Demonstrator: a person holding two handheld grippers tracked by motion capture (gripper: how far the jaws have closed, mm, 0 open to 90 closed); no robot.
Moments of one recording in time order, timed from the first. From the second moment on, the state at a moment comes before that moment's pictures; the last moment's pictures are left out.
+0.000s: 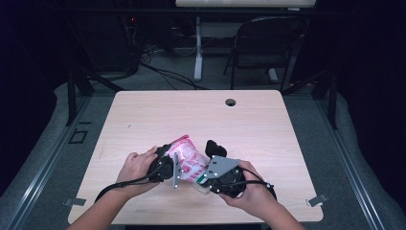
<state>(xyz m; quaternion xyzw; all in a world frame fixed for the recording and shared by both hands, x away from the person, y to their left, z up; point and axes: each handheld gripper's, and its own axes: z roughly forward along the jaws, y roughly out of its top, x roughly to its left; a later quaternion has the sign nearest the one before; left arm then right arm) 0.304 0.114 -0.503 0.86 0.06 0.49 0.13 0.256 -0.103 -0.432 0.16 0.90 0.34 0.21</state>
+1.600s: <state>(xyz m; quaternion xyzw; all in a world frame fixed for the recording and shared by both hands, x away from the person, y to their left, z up) 0.297 0.112 -0.504 0.83 0.02 0.54 0.10 0.272 -0.116 -0.453 0.24 0.87 0.40 0.14</state>
